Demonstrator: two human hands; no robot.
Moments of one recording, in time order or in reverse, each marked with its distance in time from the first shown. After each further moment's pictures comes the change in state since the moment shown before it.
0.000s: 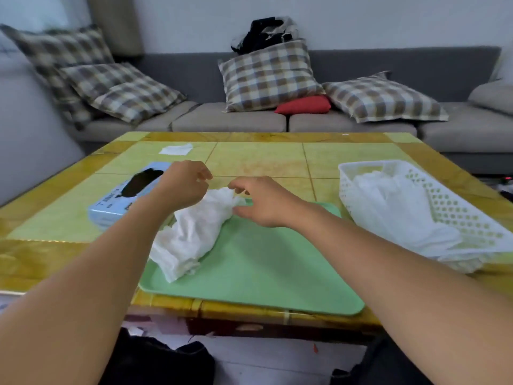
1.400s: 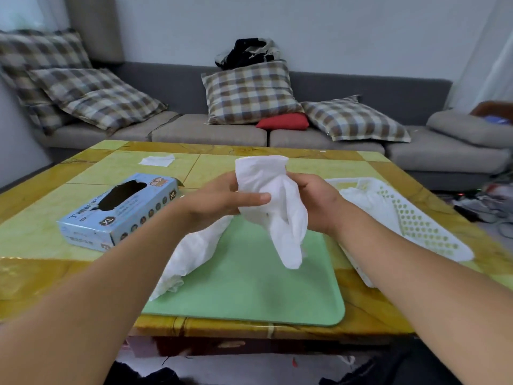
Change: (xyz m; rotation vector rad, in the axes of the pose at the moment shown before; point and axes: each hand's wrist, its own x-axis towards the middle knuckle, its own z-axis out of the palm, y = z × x) left_hand -0.039 0.074 -0.004 -0.980 -0.516 0.294; right_hand -0.037 0.031 -0.056 1.636 -0.154 0.326
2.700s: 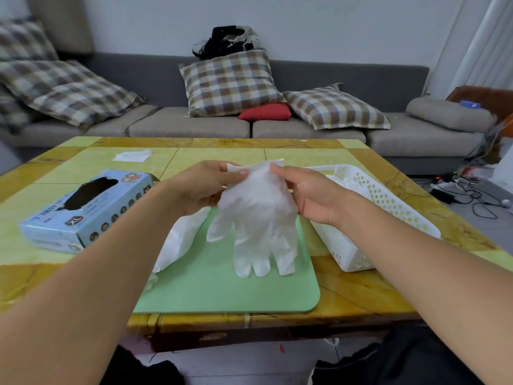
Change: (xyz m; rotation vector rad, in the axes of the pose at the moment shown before) left_hand 0.042 0.000 0.012 -0.074 0.191 -0.278; right_hand -0.032 -0.009 -0.036 -0.329 0.313 -0.155
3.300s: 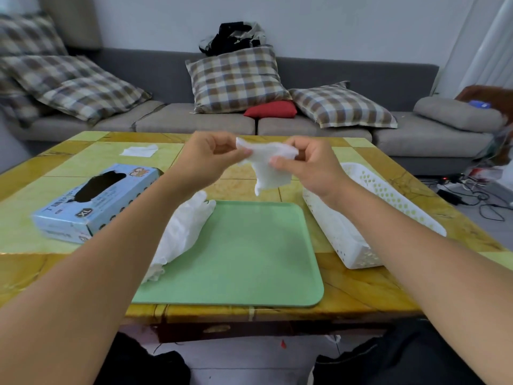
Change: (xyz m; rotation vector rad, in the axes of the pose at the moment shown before) left_hand -0.016 0.012 -0.007 0.267 0.252 0.520; right_hand -0.003 -0.017 0.010 -0.470 0.130 -0.566
